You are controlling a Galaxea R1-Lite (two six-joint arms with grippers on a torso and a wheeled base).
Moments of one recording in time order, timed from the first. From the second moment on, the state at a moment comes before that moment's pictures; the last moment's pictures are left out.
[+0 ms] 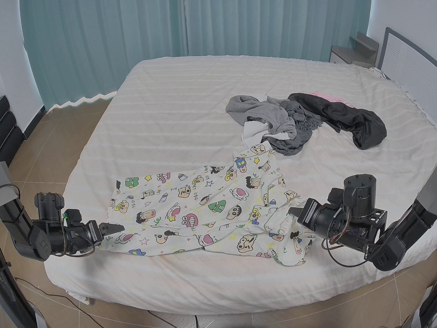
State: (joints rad) left arm 0.18 1.98 -0.42 -0.82 -0.59 -0.40; right arm 0.50 1.93 -0.52 -1.01 -0.01 0.82
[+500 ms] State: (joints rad) left arm 0.17 2.08 -0.51 -0.81 -0.56 -0.39; right arm 0.50 1.93 -0.52 -1.01 -0.01 0.82
